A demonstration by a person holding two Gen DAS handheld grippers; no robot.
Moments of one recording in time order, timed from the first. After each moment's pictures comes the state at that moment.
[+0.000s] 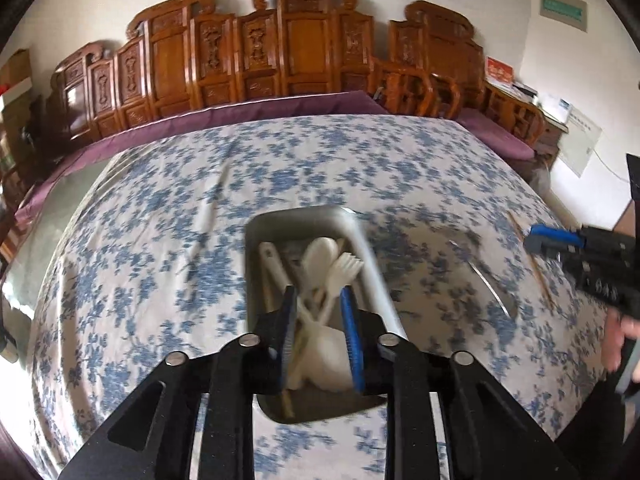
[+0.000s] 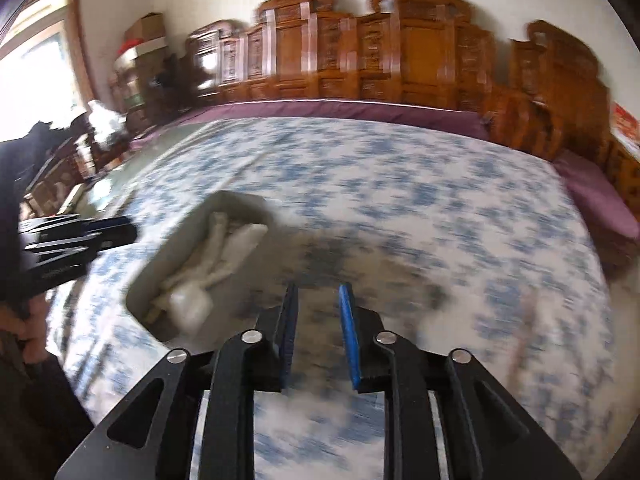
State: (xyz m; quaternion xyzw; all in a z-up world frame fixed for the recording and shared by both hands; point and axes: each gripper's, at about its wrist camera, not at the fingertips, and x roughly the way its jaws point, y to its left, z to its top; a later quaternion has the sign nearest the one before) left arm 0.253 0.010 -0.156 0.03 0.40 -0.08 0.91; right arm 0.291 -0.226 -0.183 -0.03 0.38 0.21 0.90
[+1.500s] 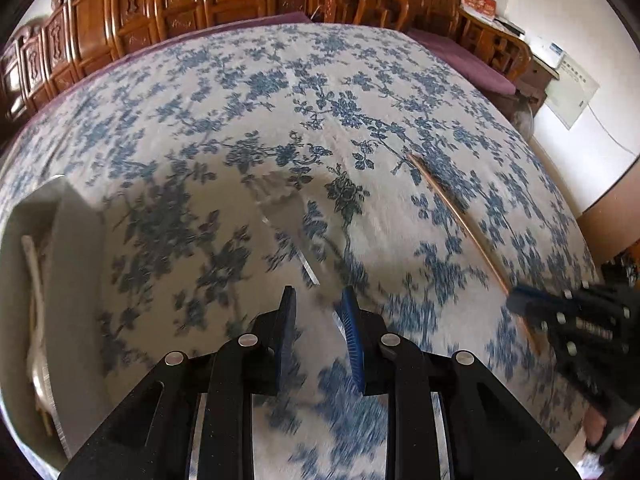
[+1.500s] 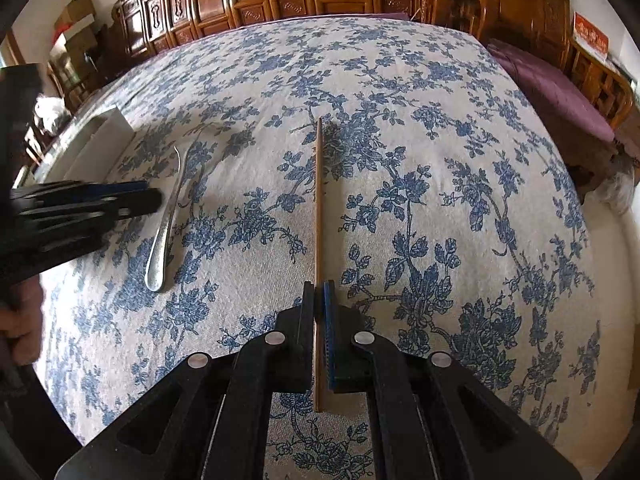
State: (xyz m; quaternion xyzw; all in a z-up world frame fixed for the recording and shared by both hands) left arm 0.338 -0.196 -0.261 0.02 0.52 -0.12 0.84; right arm 0.306 -0.383 -0.287 -0.01 0.51 0.15 0.84
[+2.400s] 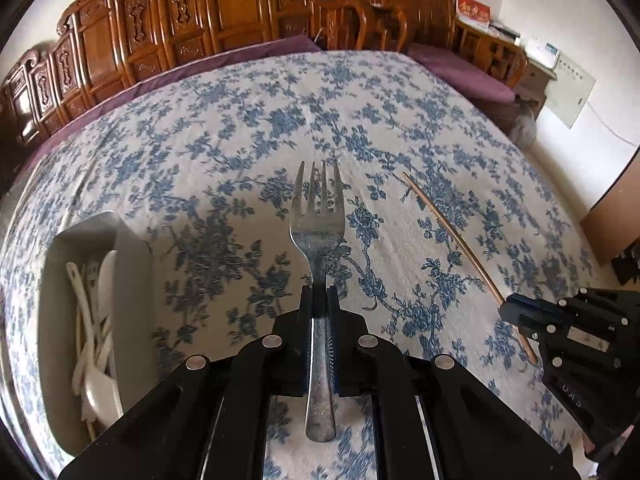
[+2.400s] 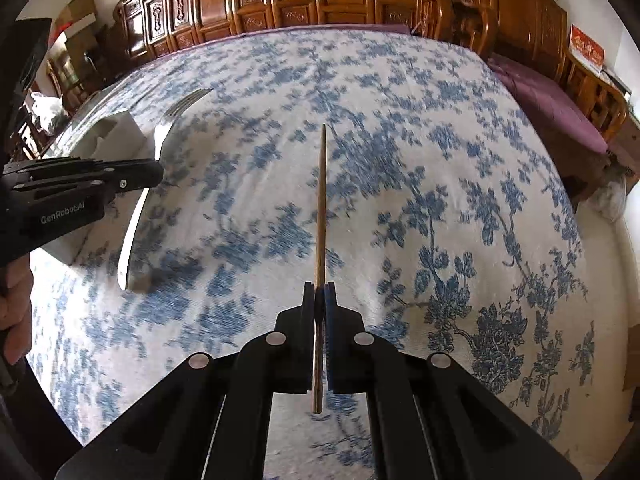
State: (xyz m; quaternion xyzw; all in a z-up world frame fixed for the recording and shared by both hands) left arm 0.321 -0.177 -0.218 0.06 0.48 -0.11 0.87; right arm 0.297 -0.351 -0.267 -0.03 0.49 0.13 0.86
